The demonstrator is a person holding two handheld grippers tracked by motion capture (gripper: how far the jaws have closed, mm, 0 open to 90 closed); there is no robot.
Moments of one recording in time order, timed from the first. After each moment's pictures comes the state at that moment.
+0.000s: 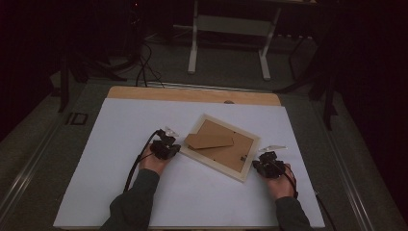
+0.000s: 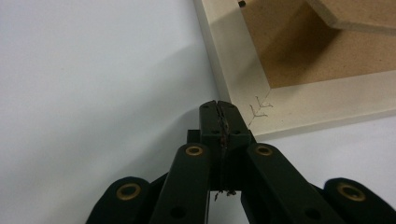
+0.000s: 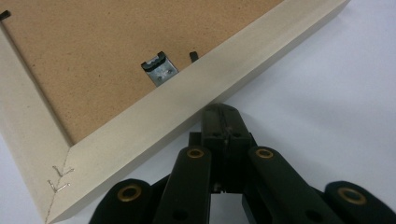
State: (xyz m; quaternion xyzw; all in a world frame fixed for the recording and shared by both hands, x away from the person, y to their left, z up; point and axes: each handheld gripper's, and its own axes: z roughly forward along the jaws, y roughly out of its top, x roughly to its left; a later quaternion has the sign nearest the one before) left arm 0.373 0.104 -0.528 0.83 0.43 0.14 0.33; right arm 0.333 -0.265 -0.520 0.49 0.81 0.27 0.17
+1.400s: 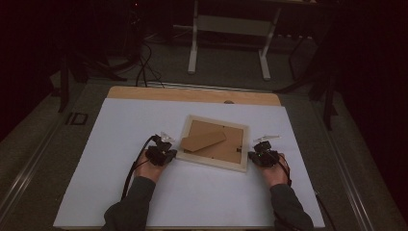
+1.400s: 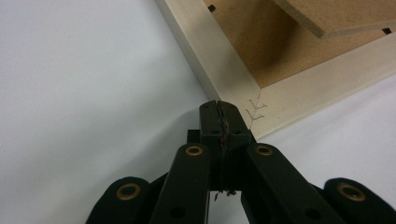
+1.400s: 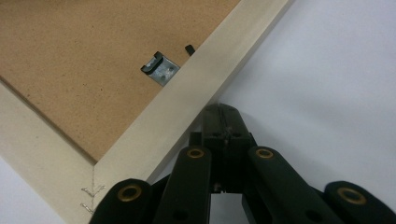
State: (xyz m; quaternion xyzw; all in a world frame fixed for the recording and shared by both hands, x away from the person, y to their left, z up) left arm 0.350 0.113 -0.524 0.83 0.44 0.14 0.32; right arm 0.368 -0.254 -0.520 0.49 0.81 0.27 0.16
